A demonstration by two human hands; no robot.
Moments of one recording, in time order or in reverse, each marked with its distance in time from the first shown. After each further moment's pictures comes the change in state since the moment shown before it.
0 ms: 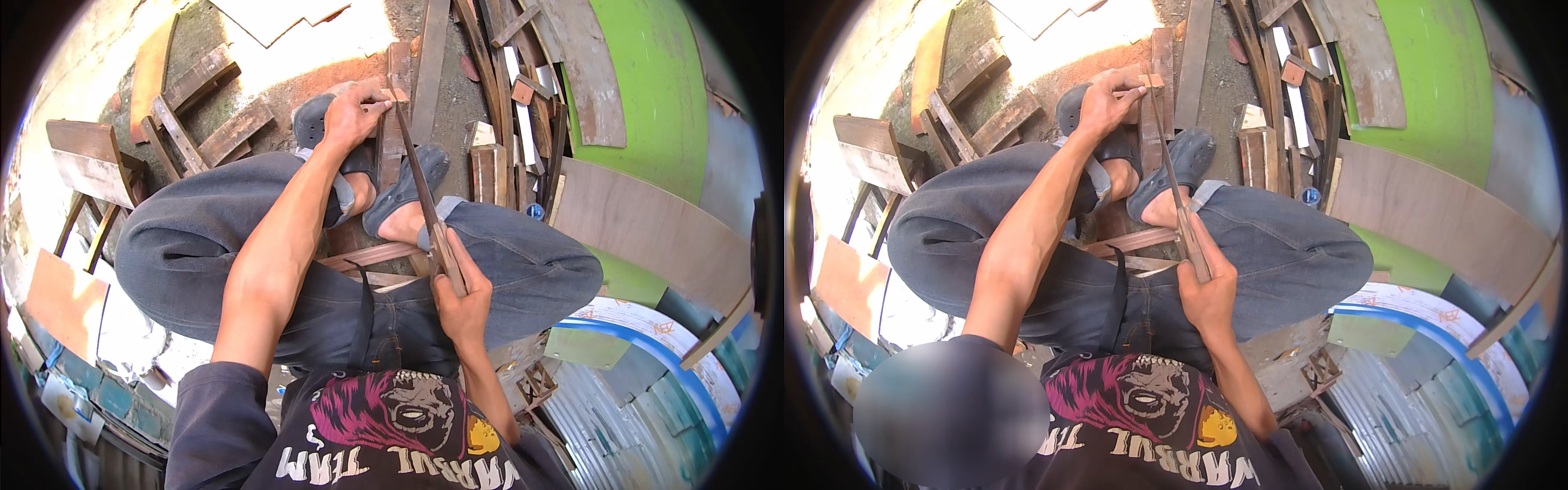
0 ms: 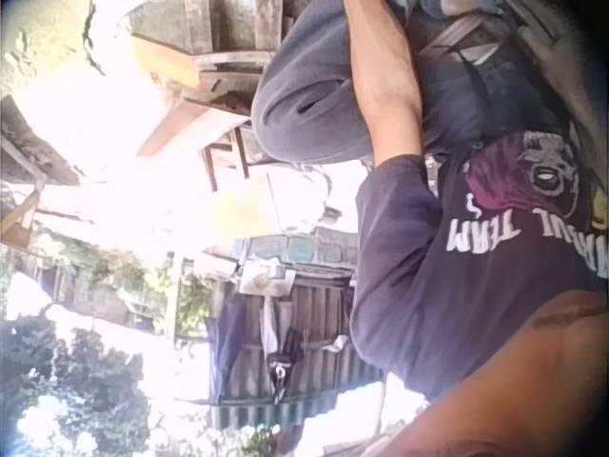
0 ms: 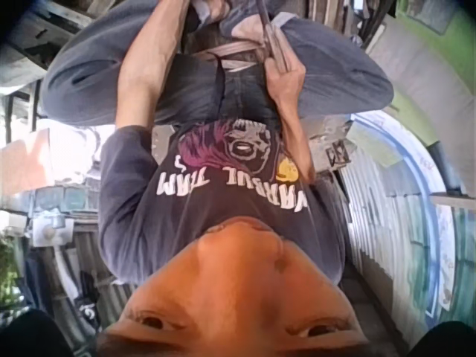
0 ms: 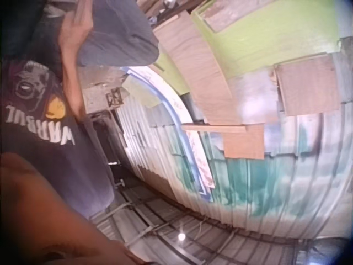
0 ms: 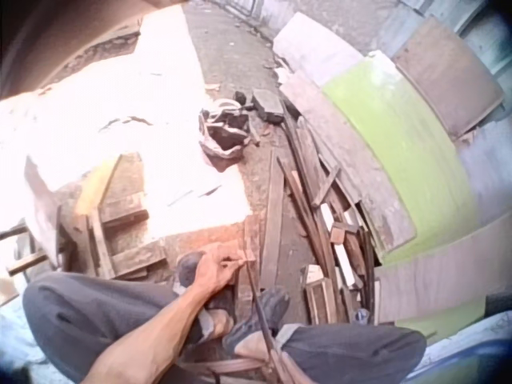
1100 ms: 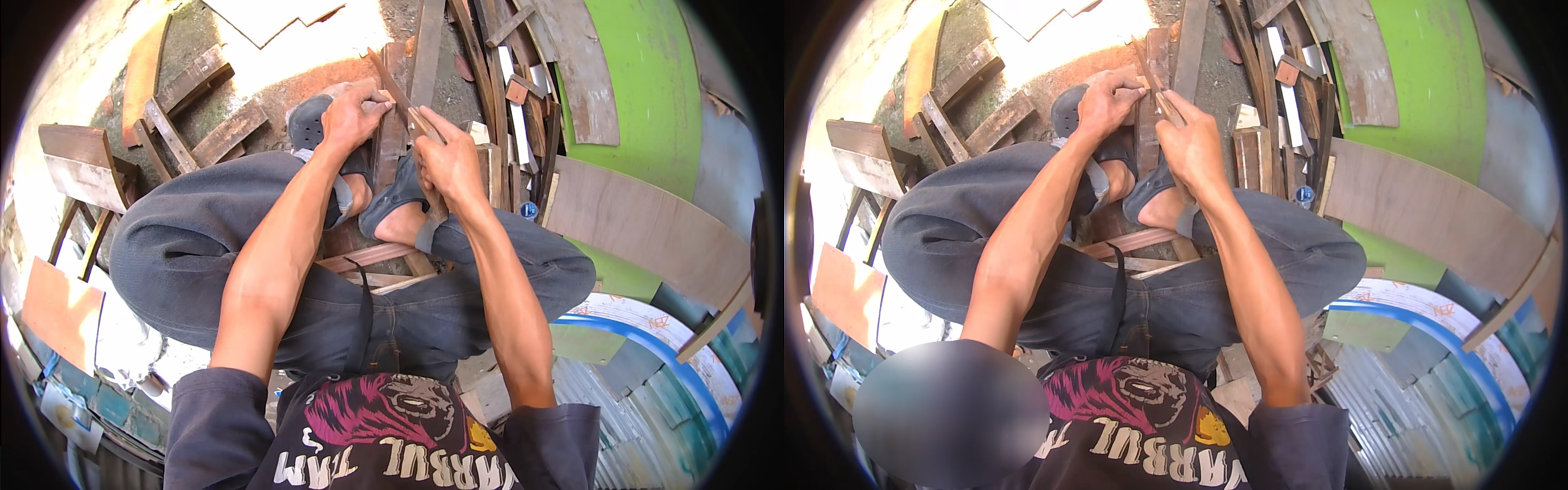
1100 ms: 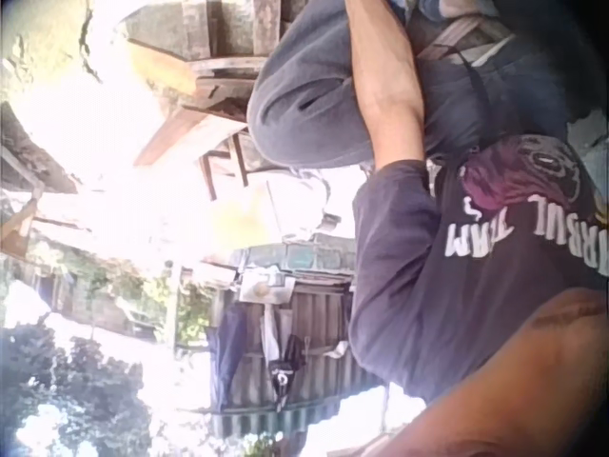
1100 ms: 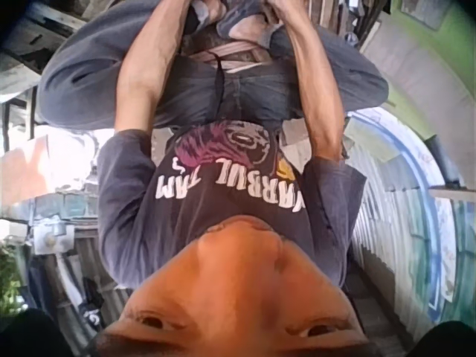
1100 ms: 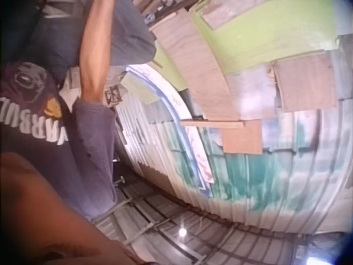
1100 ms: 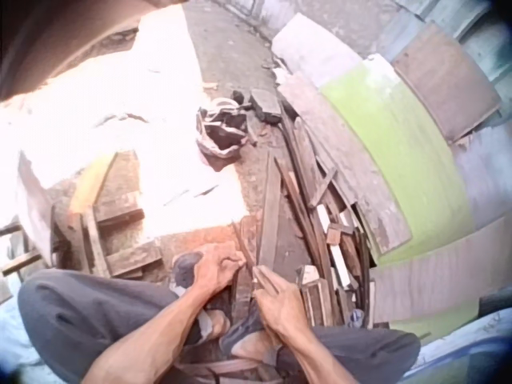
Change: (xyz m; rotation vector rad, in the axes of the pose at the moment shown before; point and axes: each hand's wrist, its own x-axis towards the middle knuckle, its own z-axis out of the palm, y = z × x) left_hand -0.003 0.034 0.006 0.075 -0.024 -0.062; right_hand 0.152 -0.014 0.018 -0.142 -0.106 0.273
